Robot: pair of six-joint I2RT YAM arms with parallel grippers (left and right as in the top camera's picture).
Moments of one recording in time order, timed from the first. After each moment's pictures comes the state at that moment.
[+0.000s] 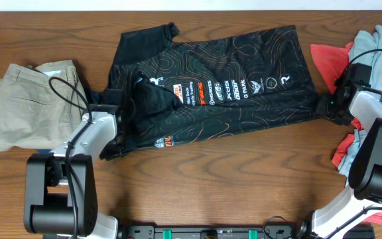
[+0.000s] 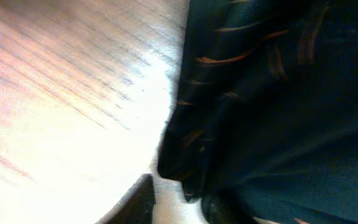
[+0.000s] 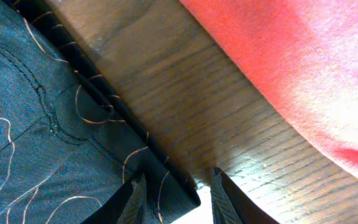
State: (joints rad) left arm -0.06 1.68 0.88 -0.86 -0.18 -0.50; right arm -0.31 1.91 1.14 -0.54 0.00 0.17
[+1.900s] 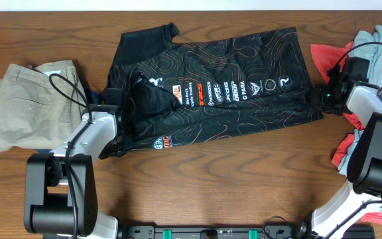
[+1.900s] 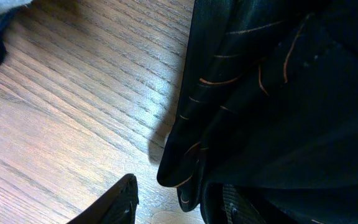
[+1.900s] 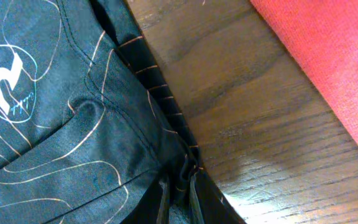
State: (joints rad) left arm -0.06 1.68 0.88 -0.83 -0.24 -0.45; right arm -0.28 1.96 1.20 -0.48 -0.18 0.14
